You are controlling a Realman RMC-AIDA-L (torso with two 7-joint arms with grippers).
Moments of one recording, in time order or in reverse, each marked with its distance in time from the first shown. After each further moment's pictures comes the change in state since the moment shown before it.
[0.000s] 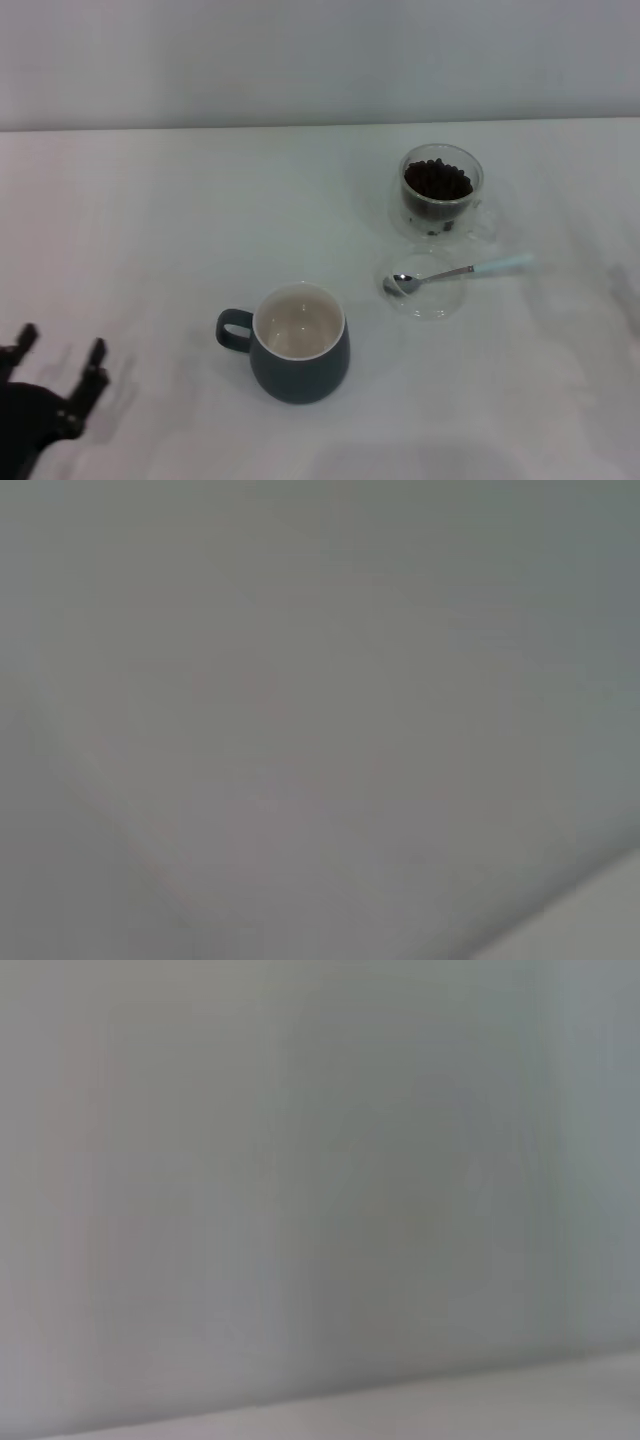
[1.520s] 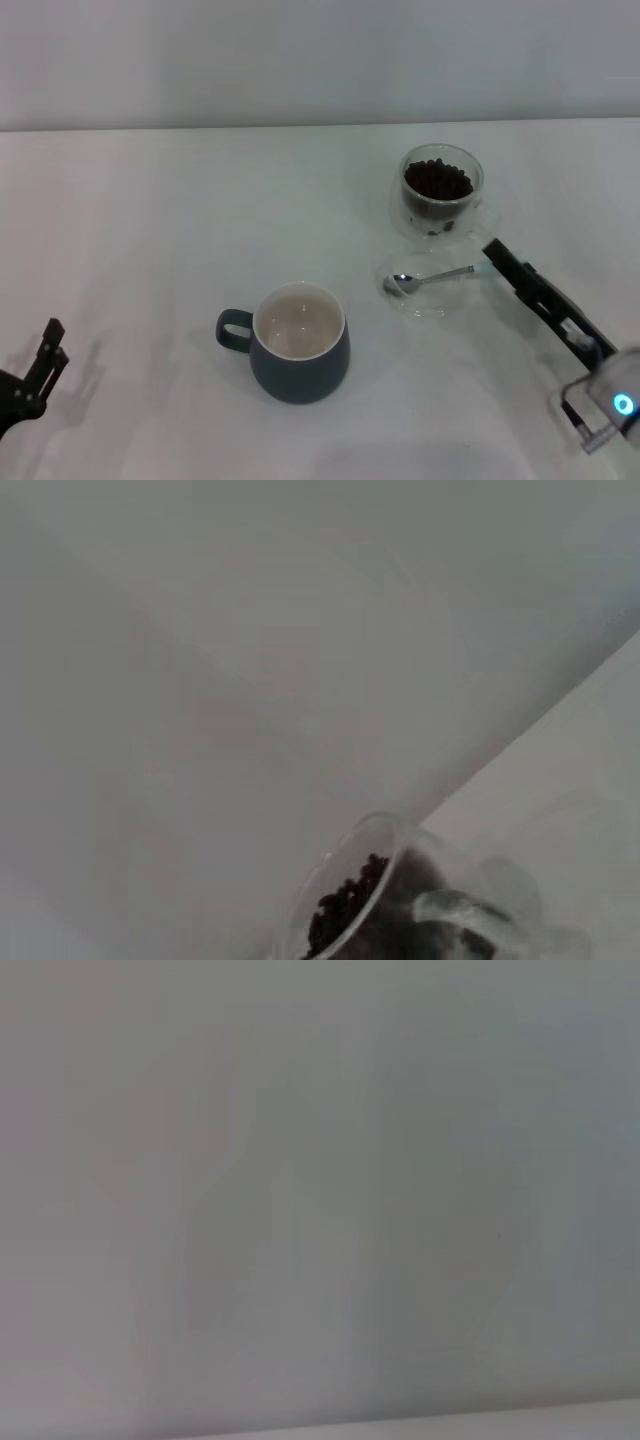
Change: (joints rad) left arm -0.032 0.000 0.001 -0.084 -0.066 0.035 -0.107; right arm 0.103 0.008 0.865 0.154 -0.939 0.360 -0.005
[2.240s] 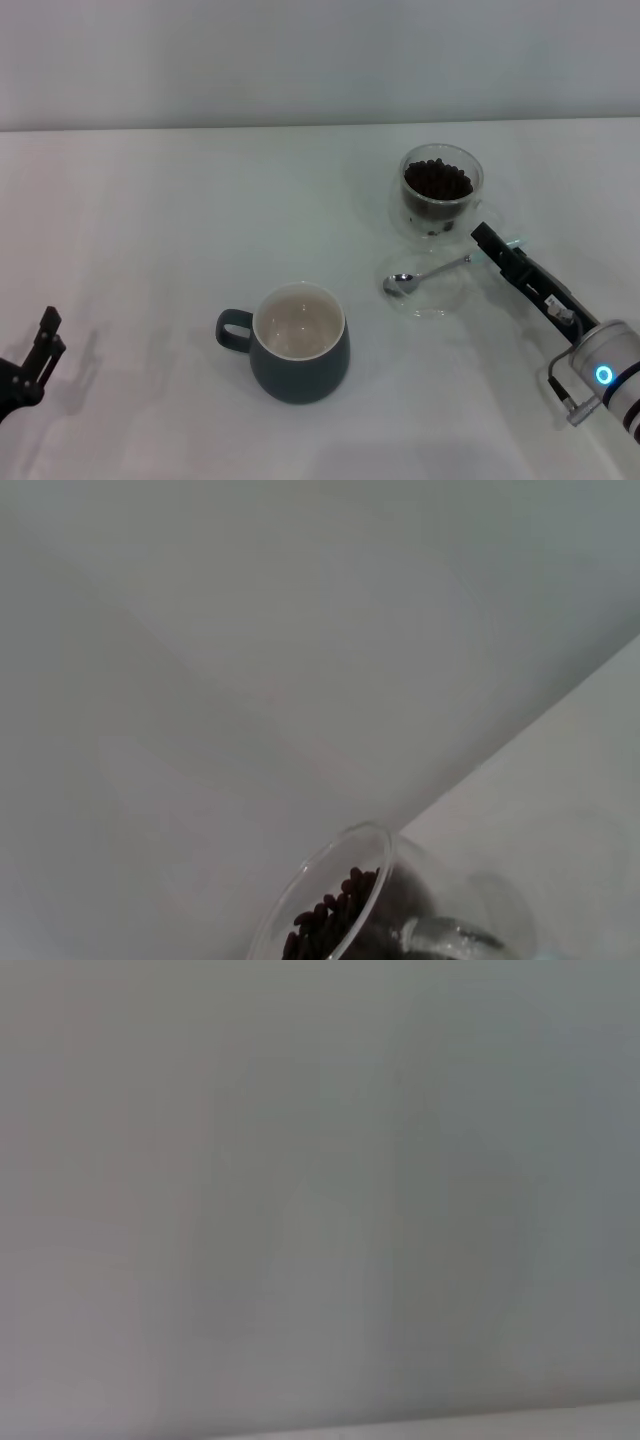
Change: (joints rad) left arm -0.027 0.002 -0.001 -0.002 -0.026 -0.023 0.000; right arm 0.057 0.002 0.083 0.001 -0.011 0.108 -0.047
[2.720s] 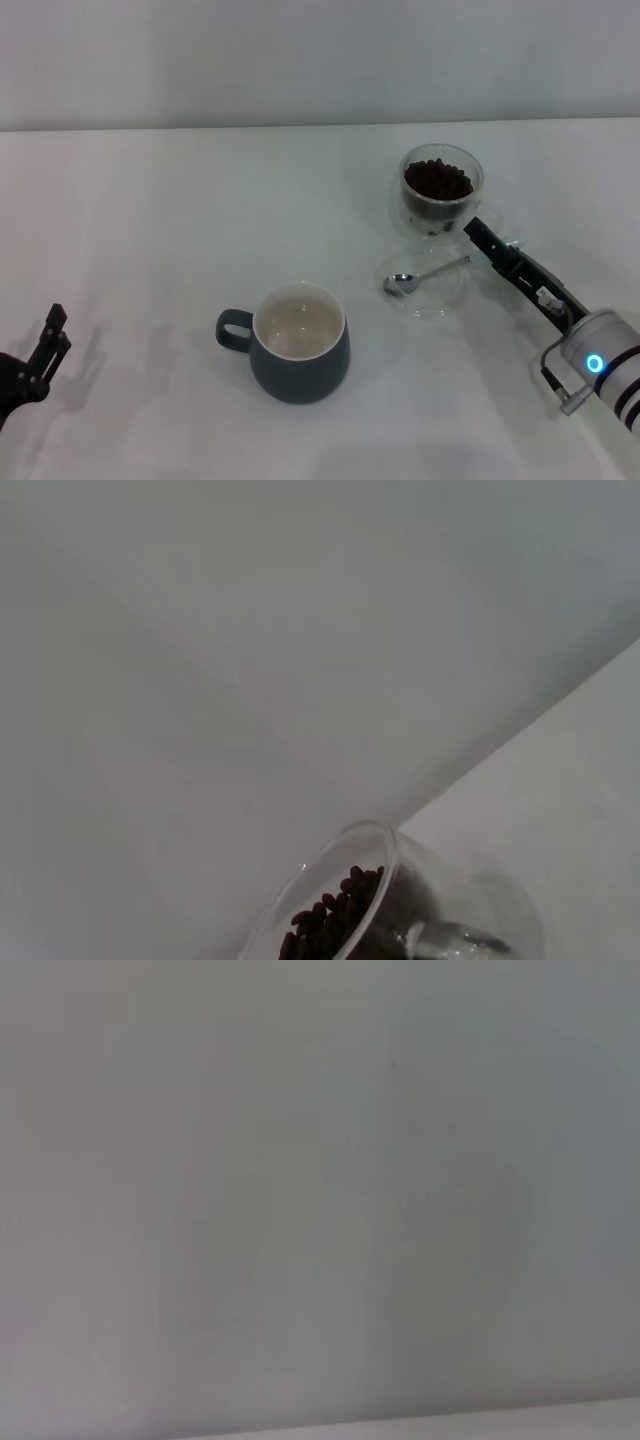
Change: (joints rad) left arm -0.012 -0.002 0.000 0.000 -0.002 -0.017 0.000; right arm 0.028 0.000 0.017 -0.002 -0.002 0.043 -0.007
